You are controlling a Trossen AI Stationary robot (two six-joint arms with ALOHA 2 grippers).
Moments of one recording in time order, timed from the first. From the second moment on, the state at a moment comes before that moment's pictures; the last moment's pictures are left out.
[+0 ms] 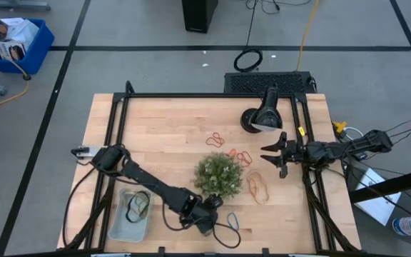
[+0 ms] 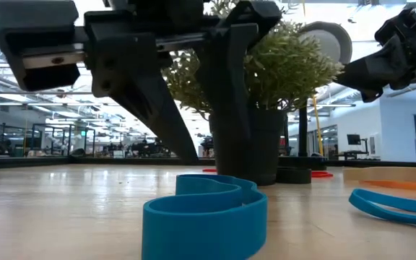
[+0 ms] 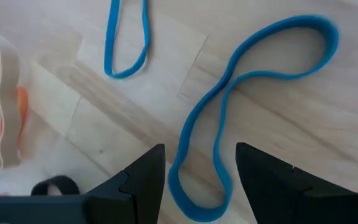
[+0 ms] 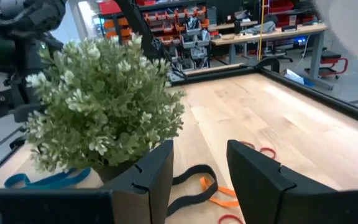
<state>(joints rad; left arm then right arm) -0.48 2.14 1.62 -0.60 -0.15 0.62 0.23 0.16 0.02 0.06 0.34 0.17</state>
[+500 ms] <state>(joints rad) -0.47 2.17 1.61 -0.64 -0.14 0.64 0.23 0.20 0.02 0.06 0.34 0.17</state>
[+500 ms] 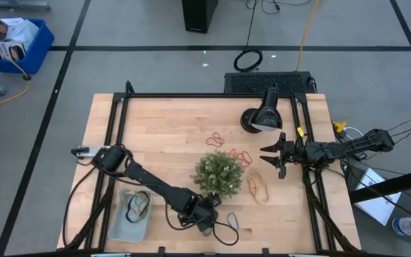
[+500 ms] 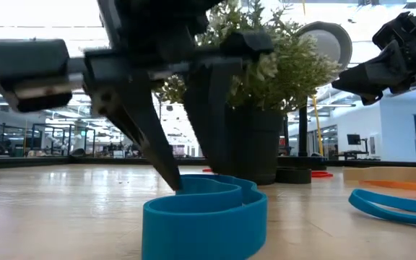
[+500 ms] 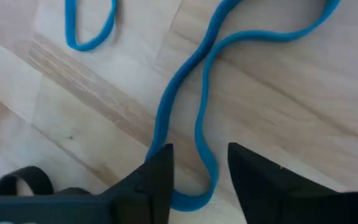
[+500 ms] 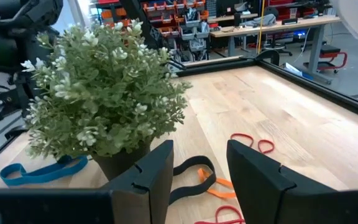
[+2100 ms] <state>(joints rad) -0.53 1.83 1.61 -0.67 -0.04 0.05 0.23 0.22 0.02 0.07 0.34 0.16</state>
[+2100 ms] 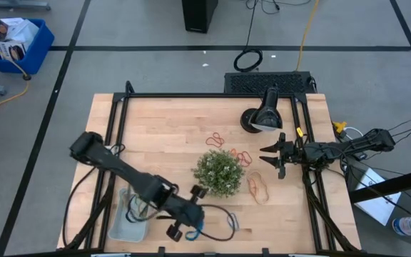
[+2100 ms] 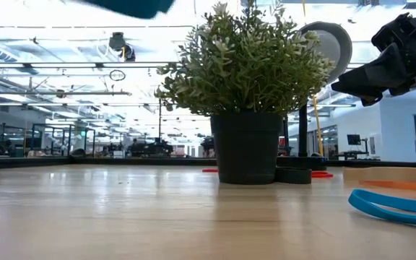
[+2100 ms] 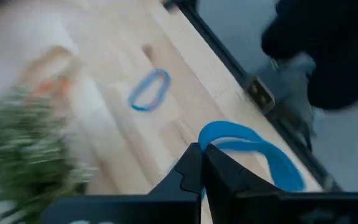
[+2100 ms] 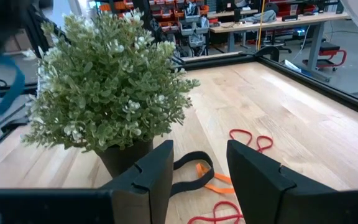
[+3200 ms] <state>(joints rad) -0.62 1.62 1.61 -1.55 -0.02 -0.97 0.23 0.25 0.02 0.07 0.34 0.16</state>
